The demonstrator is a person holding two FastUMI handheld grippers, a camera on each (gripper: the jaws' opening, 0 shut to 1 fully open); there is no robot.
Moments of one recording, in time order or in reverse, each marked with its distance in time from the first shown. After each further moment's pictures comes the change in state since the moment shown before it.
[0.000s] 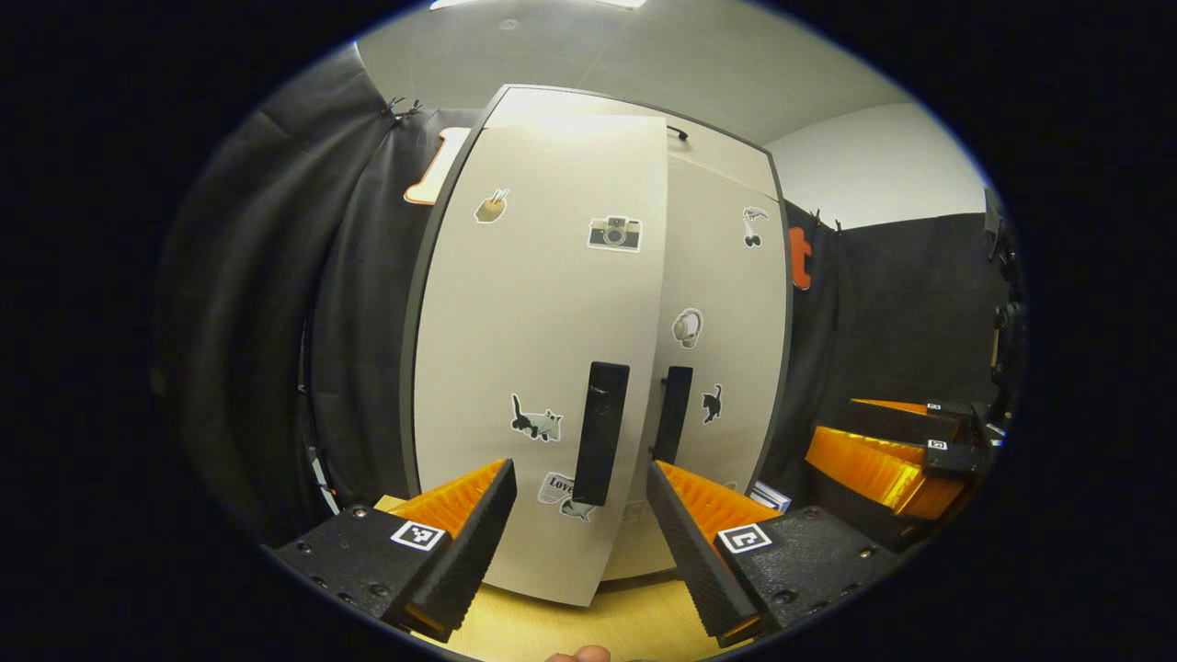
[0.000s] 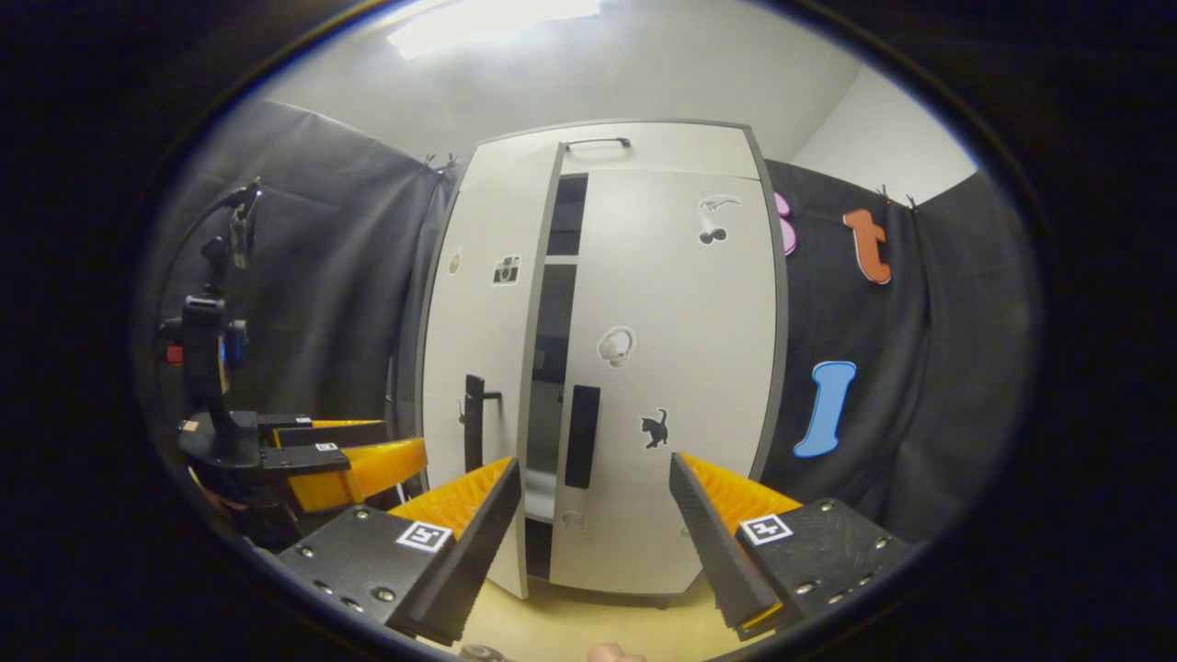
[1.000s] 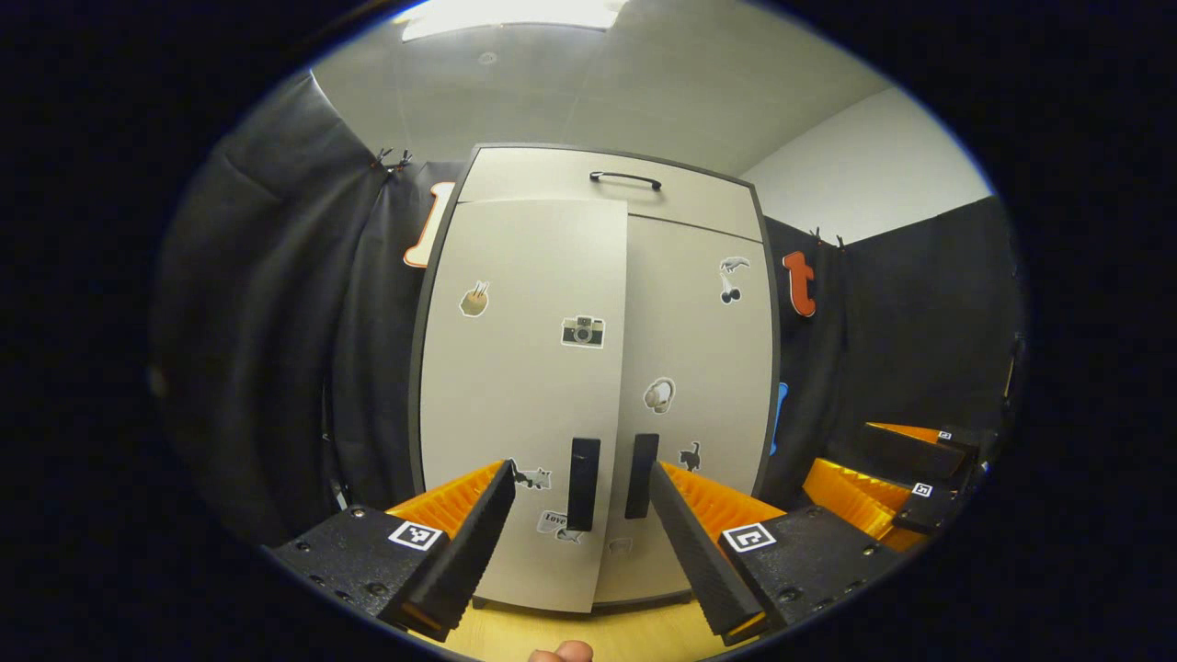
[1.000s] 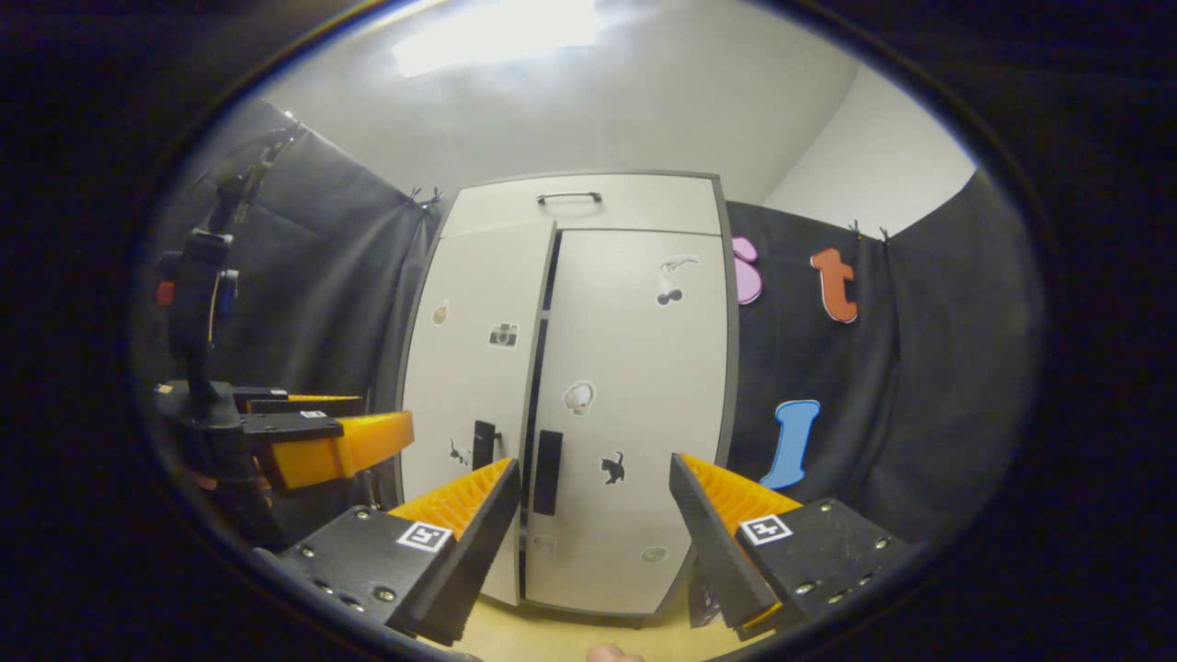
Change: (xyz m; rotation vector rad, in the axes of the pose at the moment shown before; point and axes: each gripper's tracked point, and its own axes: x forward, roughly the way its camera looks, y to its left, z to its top) left arm -0.021 -0.038 0.074 0.069 -0.123 0.073; right arm -0.039 -0.039 0.053 0.004 -0.167 -0.085
